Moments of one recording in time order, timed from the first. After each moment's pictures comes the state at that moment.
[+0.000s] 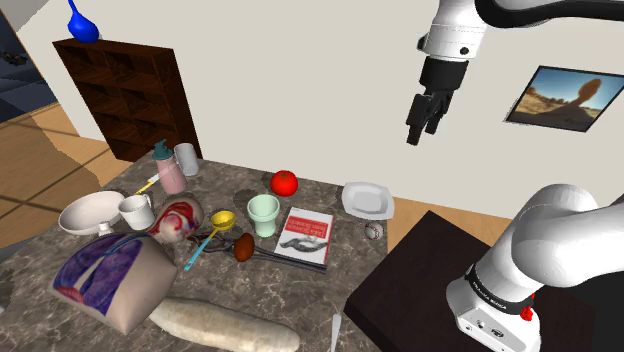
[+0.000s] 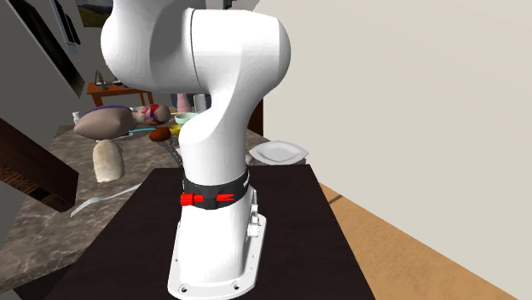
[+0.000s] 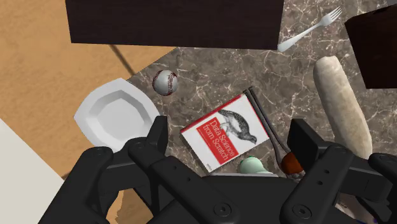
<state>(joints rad) 0.01 -0.78 0.04 -2.38 0.12 1.52 0.01</state>
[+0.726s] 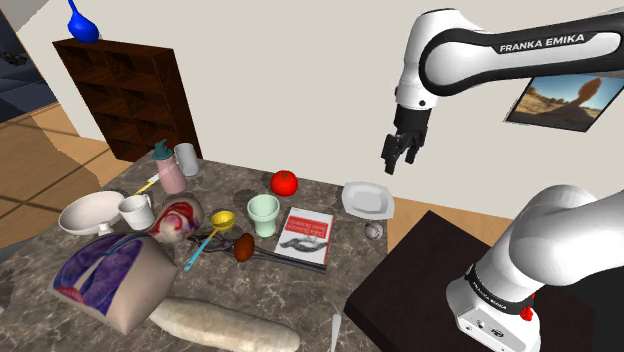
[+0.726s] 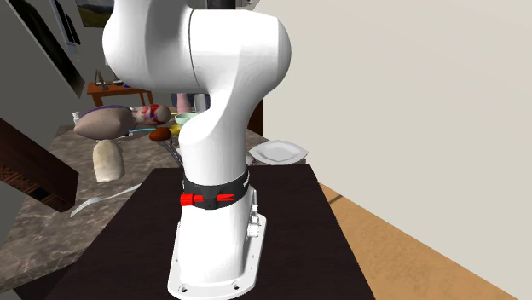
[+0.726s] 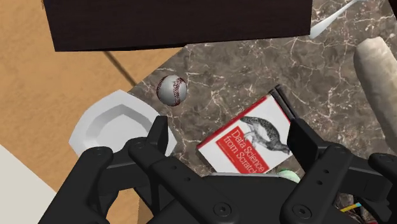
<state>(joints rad) -0.04 -0.64 0.04 -2.57 0.11 1.80 0.04</state>
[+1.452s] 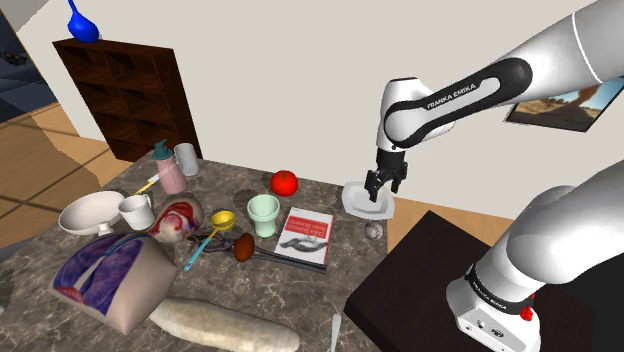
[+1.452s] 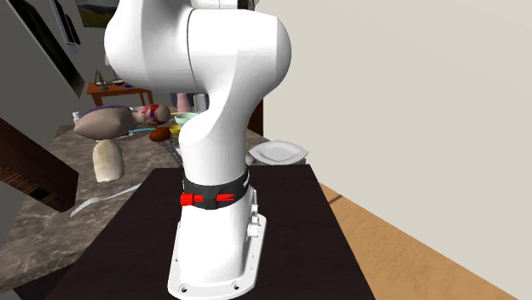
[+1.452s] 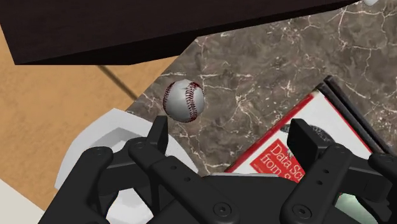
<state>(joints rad) -0.08 -0.31 0.03 -2.69 0.12 2.18 0.07</state>
